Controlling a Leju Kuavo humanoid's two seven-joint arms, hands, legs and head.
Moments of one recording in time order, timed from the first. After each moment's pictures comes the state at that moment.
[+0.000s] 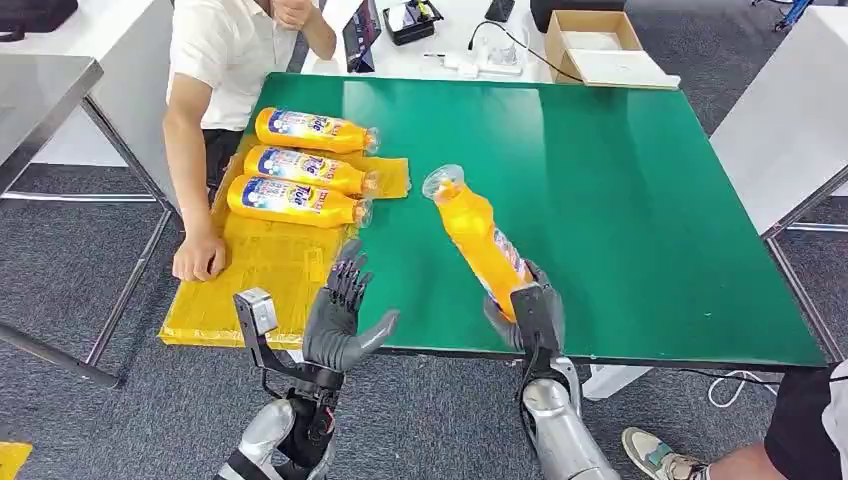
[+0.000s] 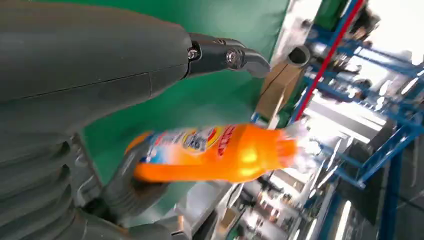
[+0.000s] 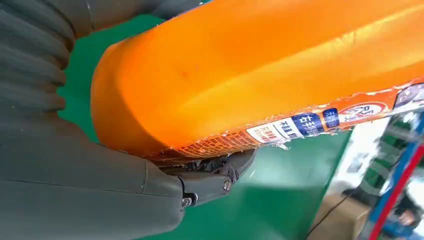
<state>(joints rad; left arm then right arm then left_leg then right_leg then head) -0.09 -0.18 -0.52 -1.38 0.34 0.06 -0.26 -0.32 0.19 0.17 -0.83 0.45 -0.34 -0.47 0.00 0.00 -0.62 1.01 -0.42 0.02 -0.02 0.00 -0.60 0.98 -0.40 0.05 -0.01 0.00</state>
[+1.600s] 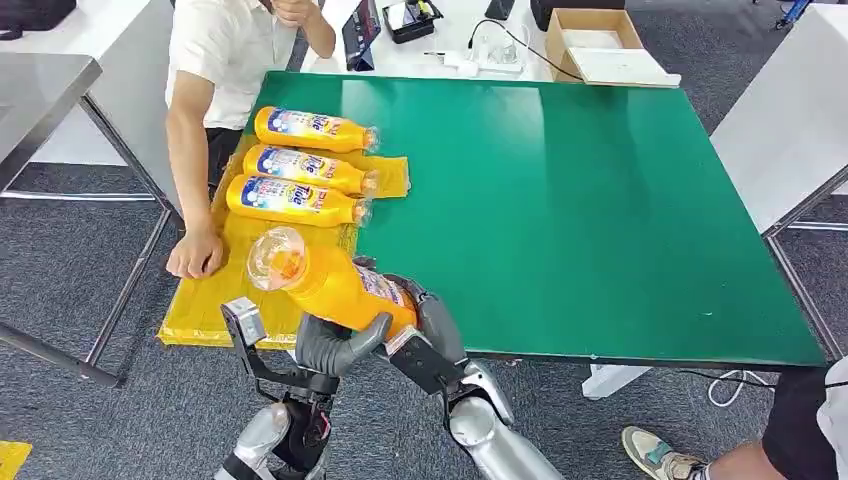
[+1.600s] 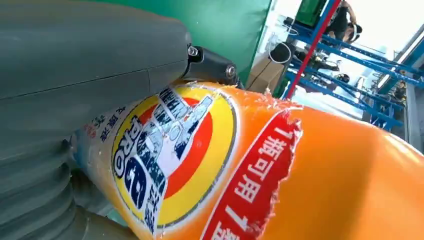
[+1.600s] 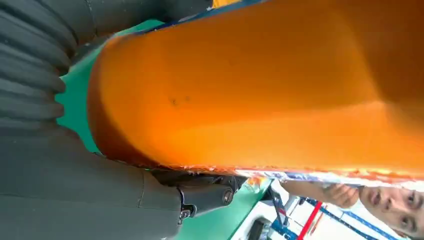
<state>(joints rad) -0.07 -0.17 -0.52 -1.39 0.34 0.01 -0.35 -0.30 0.22 0.65 -0.93 0.45 -0.18 -0.51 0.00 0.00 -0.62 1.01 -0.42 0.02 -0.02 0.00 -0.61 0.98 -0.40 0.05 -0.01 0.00</state>
